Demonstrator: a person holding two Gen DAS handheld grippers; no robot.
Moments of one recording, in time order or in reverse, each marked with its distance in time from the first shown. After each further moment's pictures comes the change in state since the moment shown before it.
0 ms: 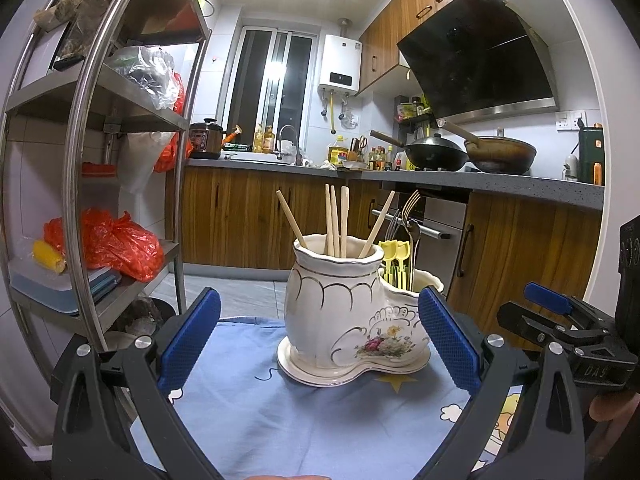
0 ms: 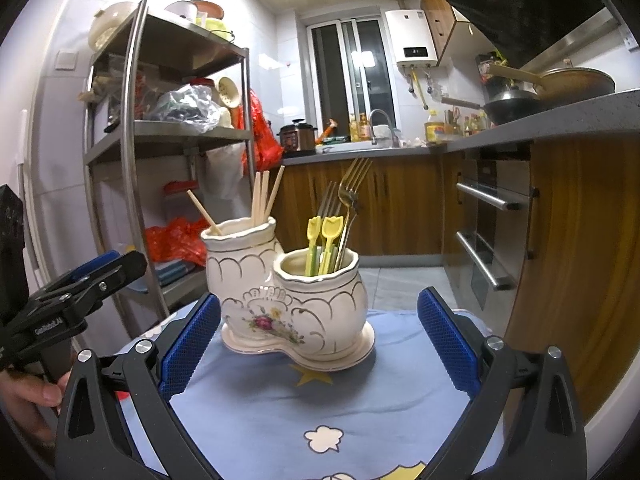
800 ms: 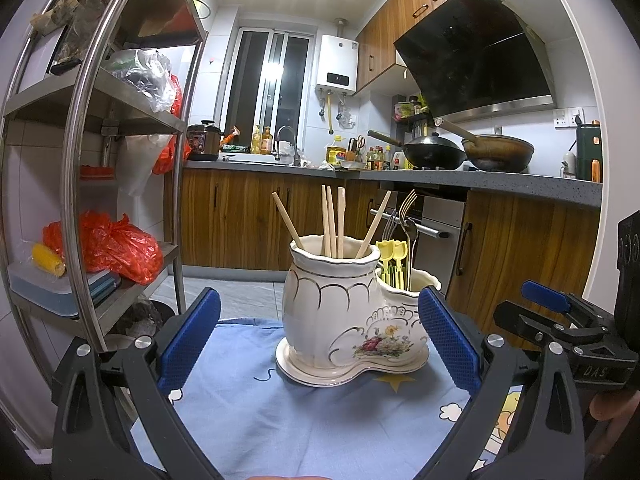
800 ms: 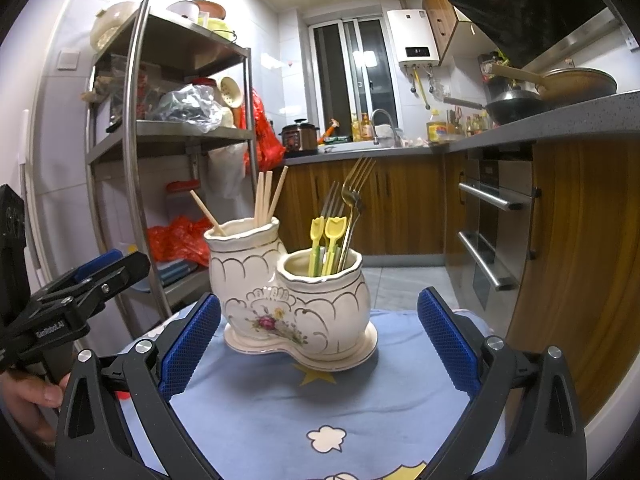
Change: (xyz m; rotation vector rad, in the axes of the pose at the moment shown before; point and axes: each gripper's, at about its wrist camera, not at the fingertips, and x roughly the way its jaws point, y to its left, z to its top) left arm -0.001 -0.001 0.001 0.005 0.000 -0.003; right arm 0.001 0.003 -0.002 -0.002 0.003 0.006
